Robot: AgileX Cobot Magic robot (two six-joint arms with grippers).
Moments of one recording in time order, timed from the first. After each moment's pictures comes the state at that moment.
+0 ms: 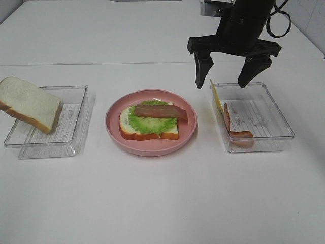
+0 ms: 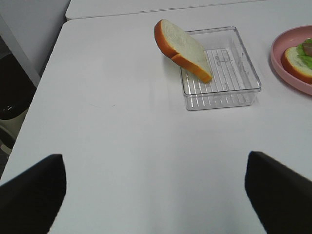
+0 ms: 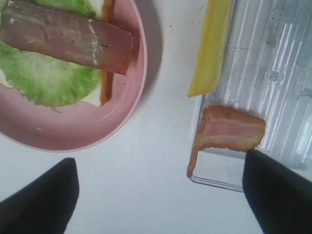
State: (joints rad) left arm 0.06 0.00 -0.52 -0.01 1.08 0.07; right arm 0.35 2.04 -1.73 0.10 1.22 0.21
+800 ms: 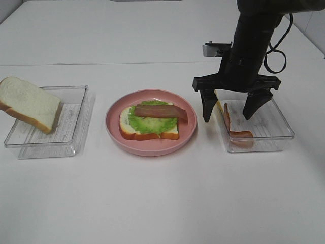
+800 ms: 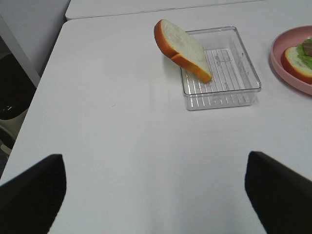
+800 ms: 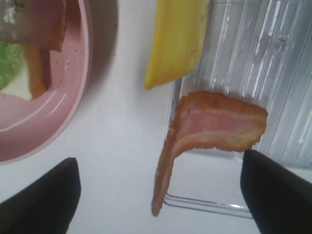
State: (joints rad) left arm 0.06 0.00 -0.52 -0.01 1.08 0.07; right arm 0.33 2.10 -1.57 0.07 1.10 0.21
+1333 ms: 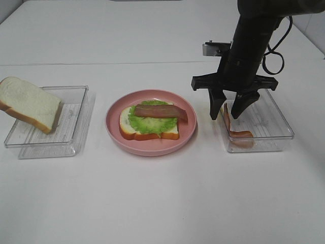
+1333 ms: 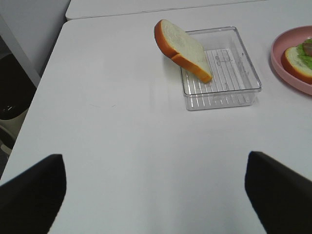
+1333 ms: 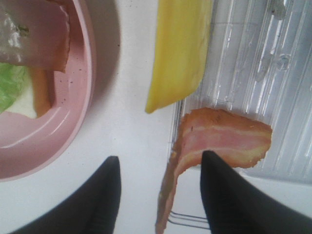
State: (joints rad) left arm 0.06 0.00 -0.52 -0.01 1.08 0.07; right arm 0.33 2.11 -1.57 0.09 1.07 0.21
